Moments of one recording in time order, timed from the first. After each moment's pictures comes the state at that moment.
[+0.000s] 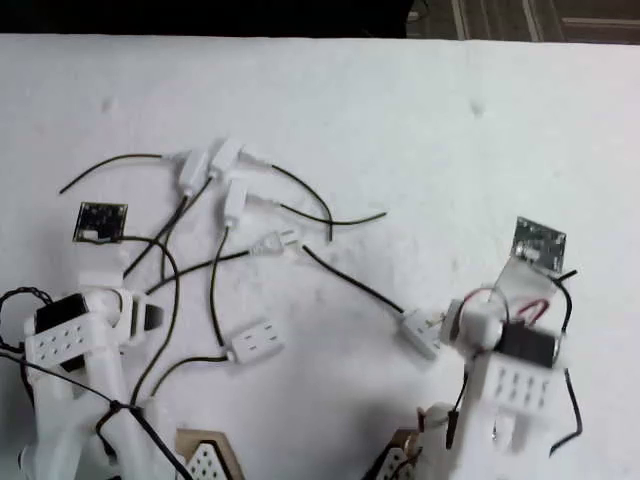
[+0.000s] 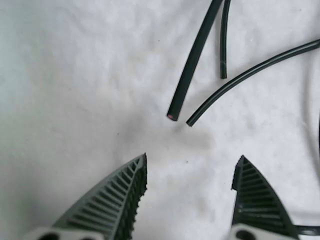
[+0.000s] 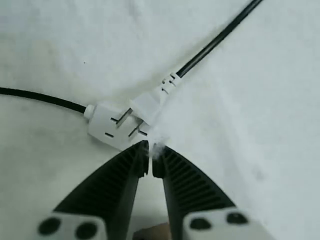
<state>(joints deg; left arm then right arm) -31.1 -40.6 67.9 54.5 -25.1 14.4 -55.7 58.3 80.7 -6.1</state>
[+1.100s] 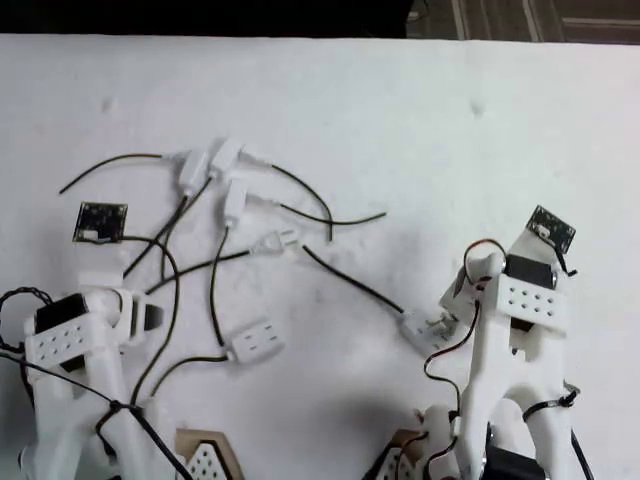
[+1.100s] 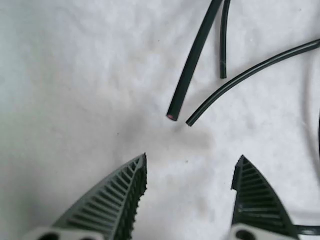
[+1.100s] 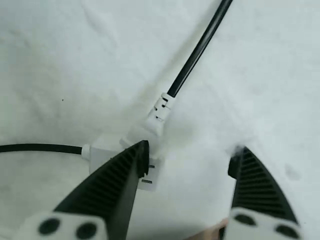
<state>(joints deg) -31.1 -40.6 67.9 54.5 -25.1 14.0 -29.4 51.9 70.2 -19.9</state>
